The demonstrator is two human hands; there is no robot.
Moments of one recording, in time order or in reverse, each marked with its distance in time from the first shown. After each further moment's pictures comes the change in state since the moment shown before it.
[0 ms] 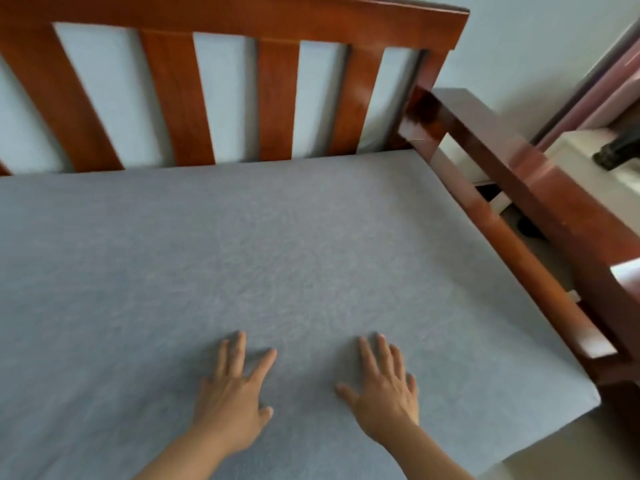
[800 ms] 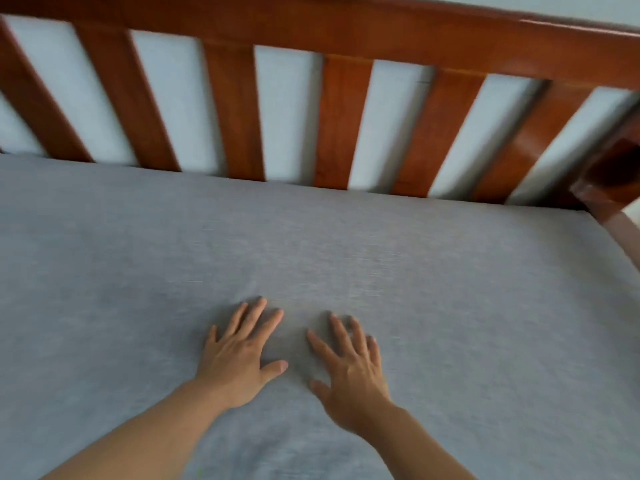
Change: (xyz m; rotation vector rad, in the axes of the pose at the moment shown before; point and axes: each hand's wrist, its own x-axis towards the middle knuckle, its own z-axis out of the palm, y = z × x) left_hand 0.051 -0.177 -0.052 -0.086 0.228 -0.224; right_hand 0.092 -0.216 0.010 -0.199 0.005 -0.667
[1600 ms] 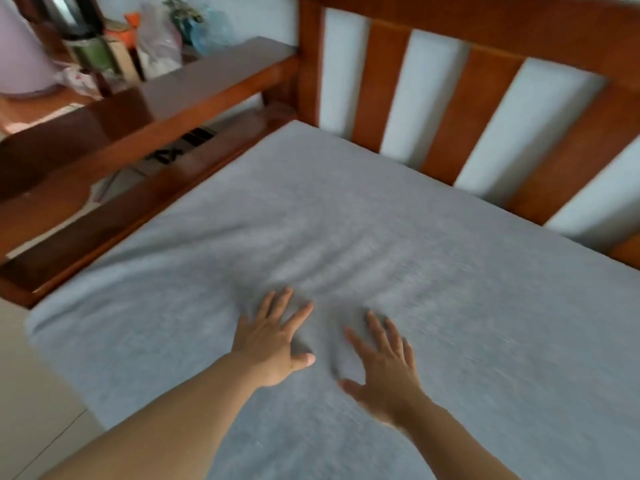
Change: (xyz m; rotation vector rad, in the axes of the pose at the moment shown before) left_hand -0.199 -0.513 -0.038 -0.157 -0.023 -0.498; right_hand 0.117 -0.532 0.083 -0.108 -0.230 -0.404
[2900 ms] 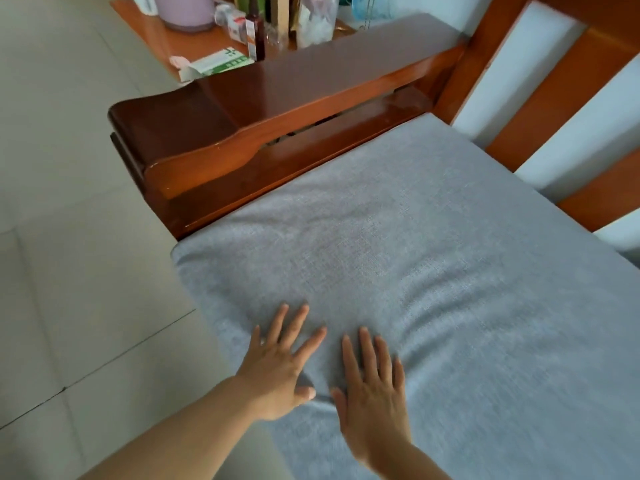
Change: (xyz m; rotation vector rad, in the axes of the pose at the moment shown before) left_hand -0.103 -0.129 0.035 -0.110 -0.115 -0.033; right_hand -0.005 -0.151 0.075 -0.234 0.108 -0.250
